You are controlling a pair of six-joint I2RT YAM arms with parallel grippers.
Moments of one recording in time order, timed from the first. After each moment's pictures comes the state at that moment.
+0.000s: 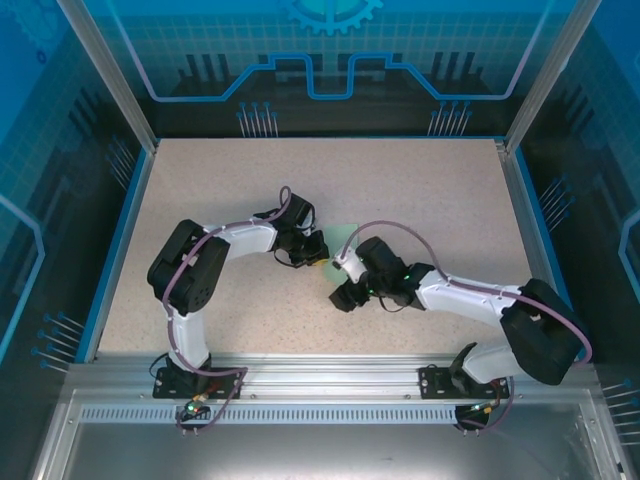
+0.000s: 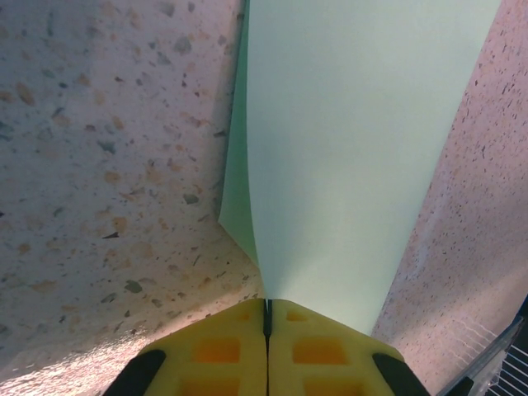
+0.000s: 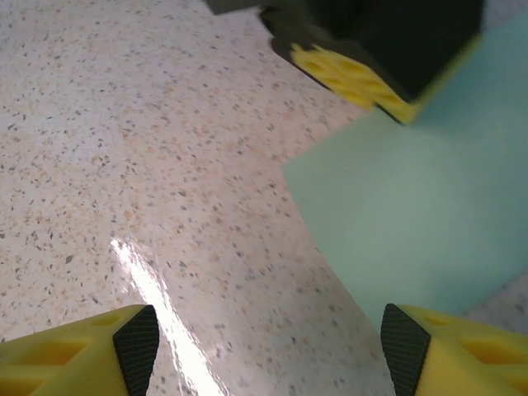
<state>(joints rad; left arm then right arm) -0.50 1.92 1.13 -0.32 0.47 -0.85 0.81 1.39 0.68 -0.15 -0.14 -0.01</state>
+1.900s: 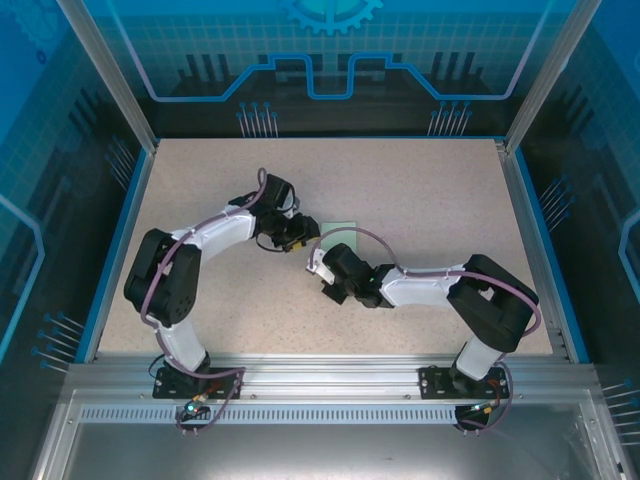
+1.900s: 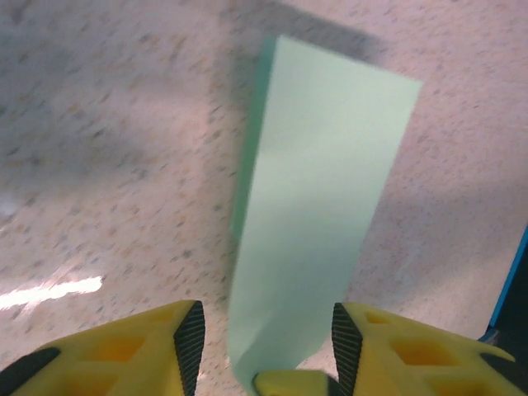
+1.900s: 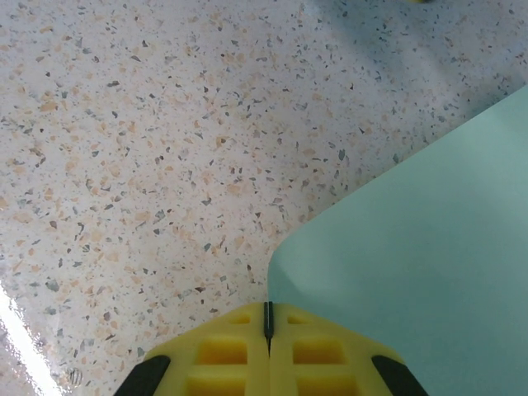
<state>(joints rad) -0.39 1.80 1.22 -0.48 0.46 -0.77 0.91 1.67 0.80 -0.01 0.15 -0.18</state>
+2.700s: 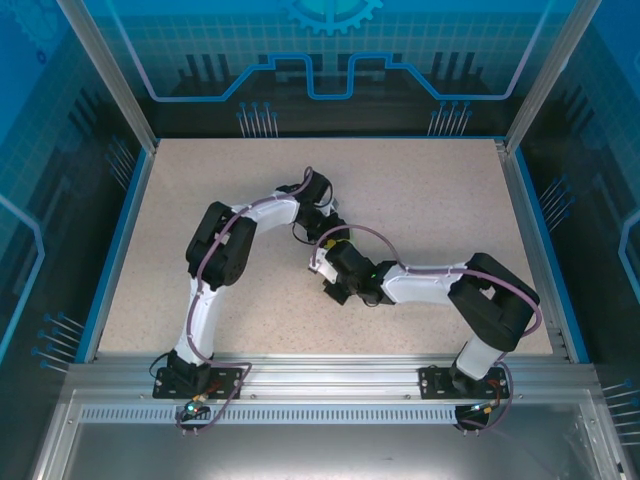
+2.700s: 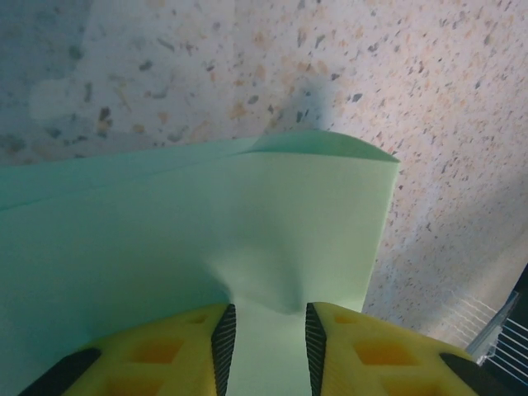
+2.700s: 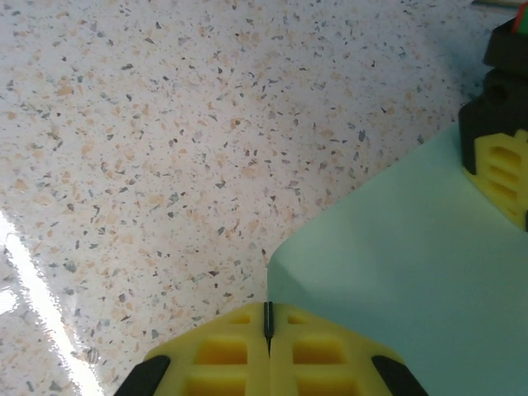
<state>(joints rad) -0.48 2.24 1.62 -0.57 0.57 -0.69 0.87 1.67 0.81 -0.06 0.07 -0.16</state>
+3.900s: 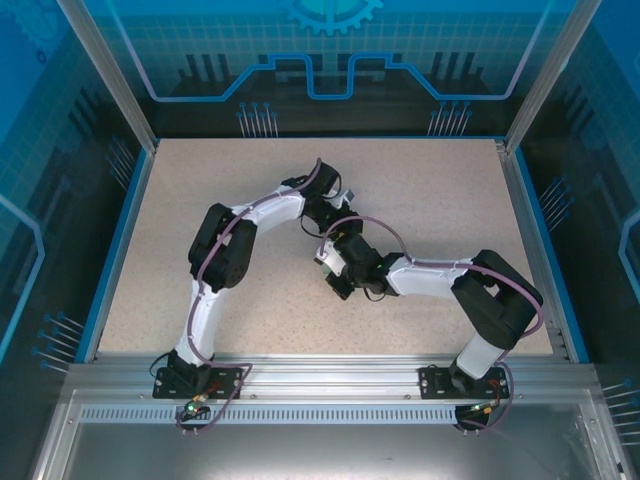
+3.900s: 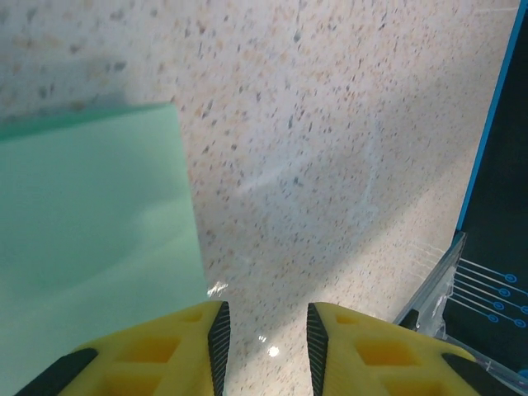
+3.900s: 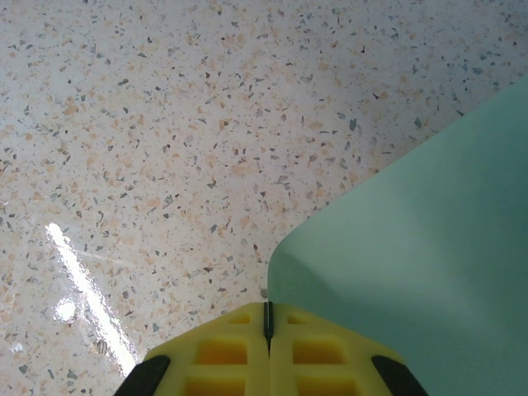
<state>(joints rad) -0.51 2.26 1.74 -0.60 0.69 -0.64 0.80 1.66 0.83 -0.09 -0.08 -0.11</state>
